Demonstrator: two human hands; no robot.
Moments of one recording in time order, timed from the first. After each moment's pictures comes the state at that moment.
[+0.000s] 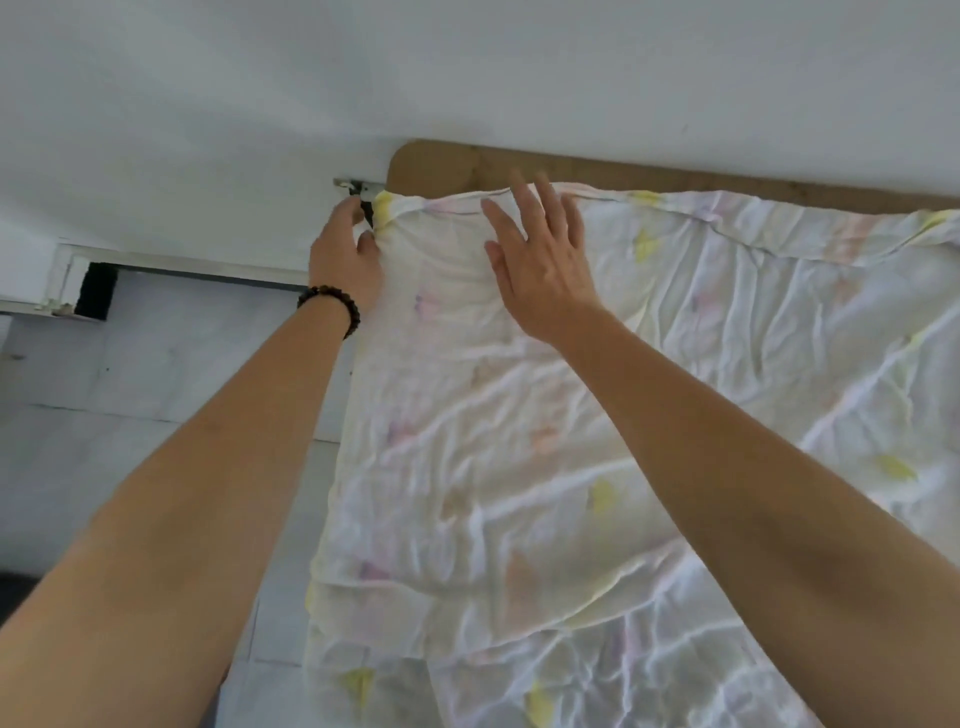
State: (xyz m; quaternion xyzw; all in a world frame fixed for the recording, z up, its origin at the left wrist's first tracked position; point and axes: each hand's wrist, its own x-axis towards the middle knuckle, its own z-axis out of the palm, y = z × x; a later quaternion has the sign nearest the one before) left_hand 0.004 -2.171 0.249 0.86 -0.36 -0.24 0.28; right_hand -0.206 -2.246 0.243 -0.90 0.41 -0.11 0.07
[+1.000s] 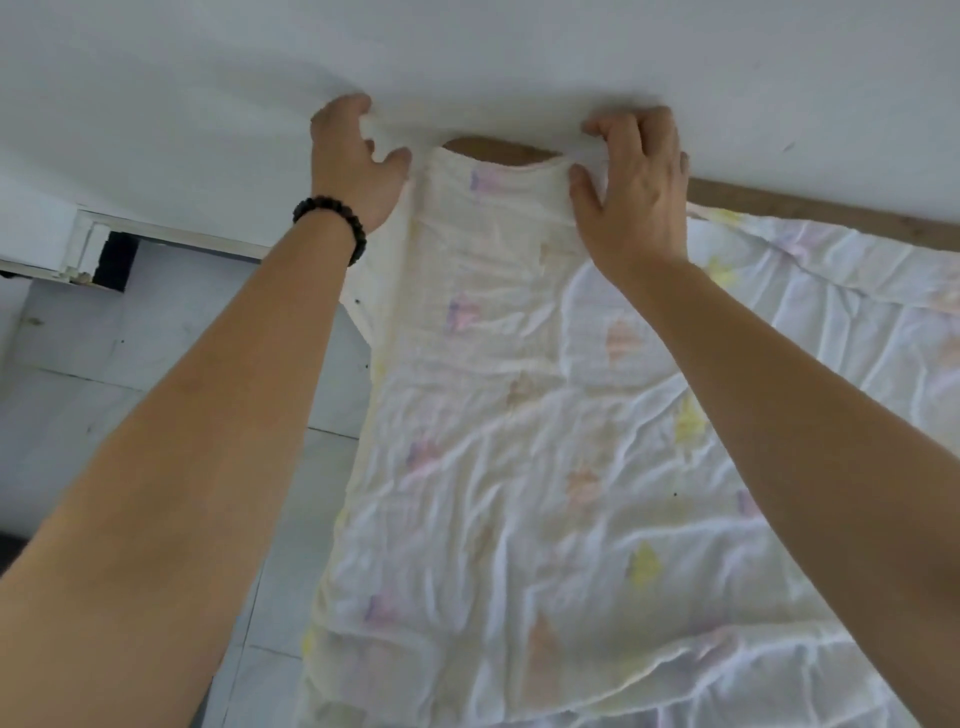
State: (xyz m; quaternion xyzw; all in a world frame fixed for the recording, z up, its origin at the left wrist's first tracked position) left_hand 0.054 -2.237 0.262 0.84 -0.33 -0.26 0.34; right_hand -0.182 -2.319 0.258 -0.84 0.47 -0.24 0.15
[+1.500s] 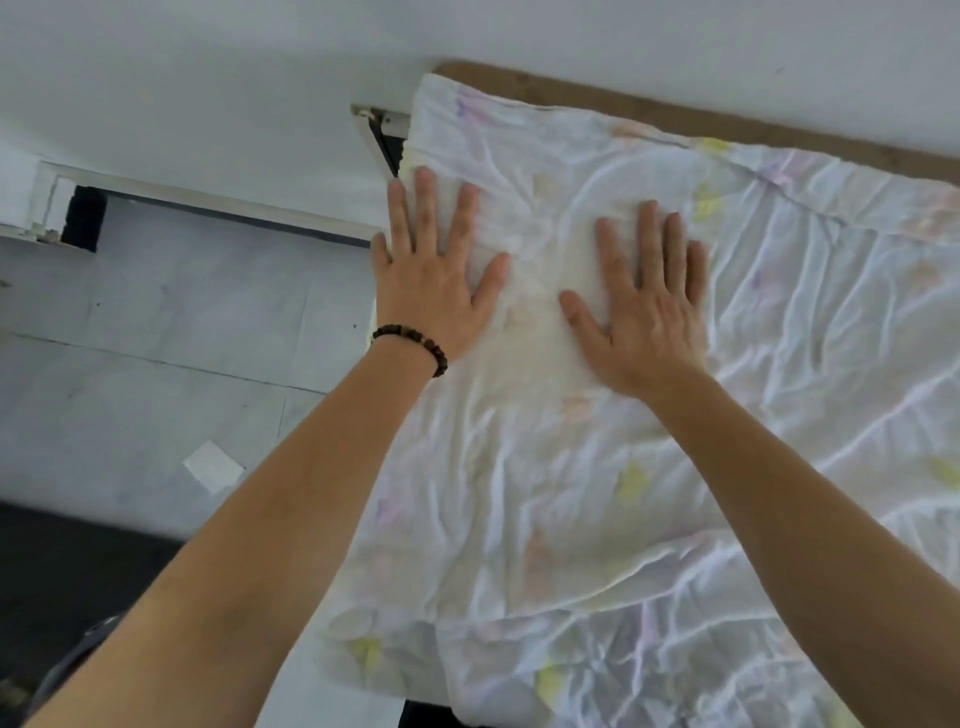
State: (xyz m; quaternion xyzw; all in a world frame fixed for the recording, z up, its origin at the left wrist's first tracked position) left_hand -0.071 -2.127 0.230 0.84 -0.54 -0.11 0.01; right_hand -0.282 -2.202 0.233 -0.86 0.49 0.05 0.10
